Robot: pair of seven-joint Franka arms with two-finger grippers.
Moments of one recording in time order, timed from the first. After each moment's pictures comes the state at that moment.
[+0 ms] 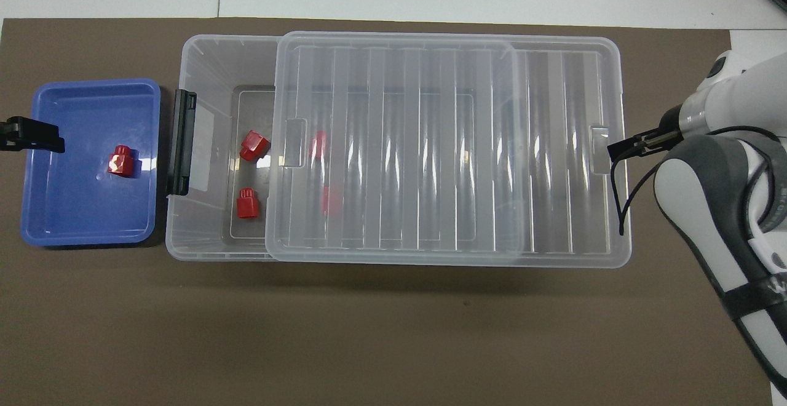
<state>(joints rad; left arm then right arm) 0.12 0.11 -0.03 -1.72 0.02 1.84 0.03 -0.04 0.14 0.02 -1.83 -0.03 2.01 -0.33</state>
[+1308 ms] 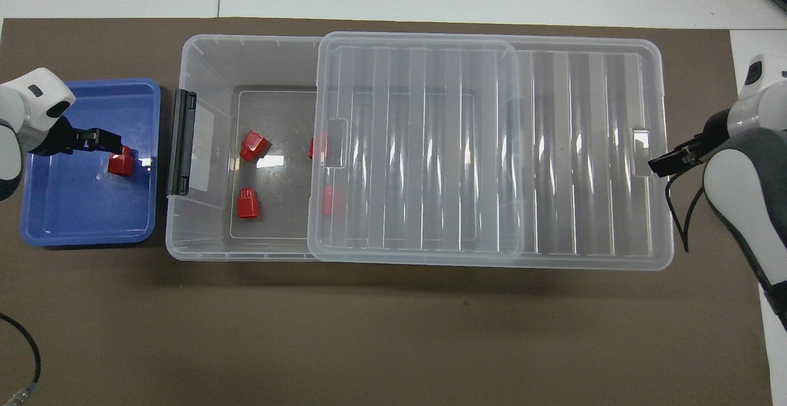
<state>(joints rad) 0.17 0.34 -0.03 -1.79 0.01 2.16 0.21 -0.13 0.12 0.02 -1.82 -0.03 1.97 -0.57</state>
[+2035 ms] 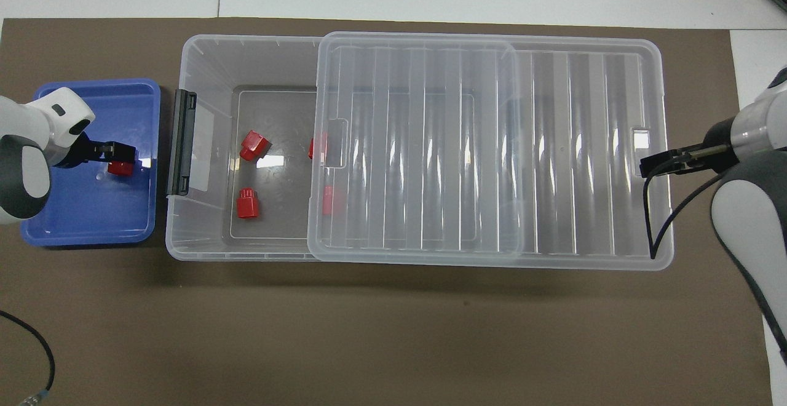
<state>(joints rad) 0.17 0.34 -0.02 -1.91 0.01 2.33 0.22 -0.03 0.00 0.03 -1.82 -0.02 1.84 -0.06</state>
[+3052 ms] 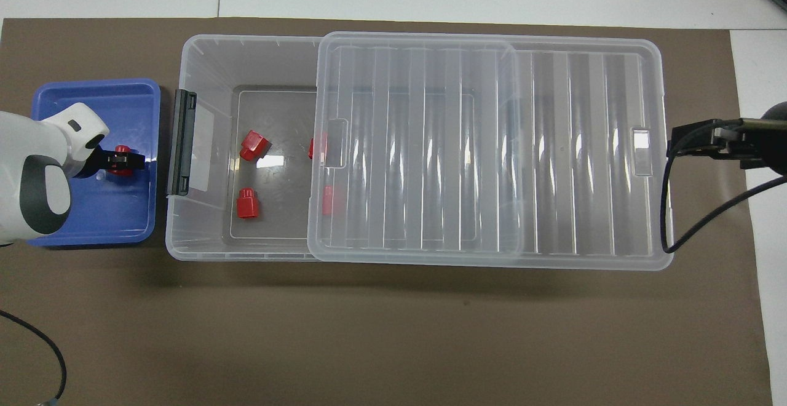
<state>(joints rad) 0.17 0.34 -0.03 -2.01 0.01 2.47 0.22 0.02 -0.05 0.01 -1.60 -0.02 1.64 0.21</state>
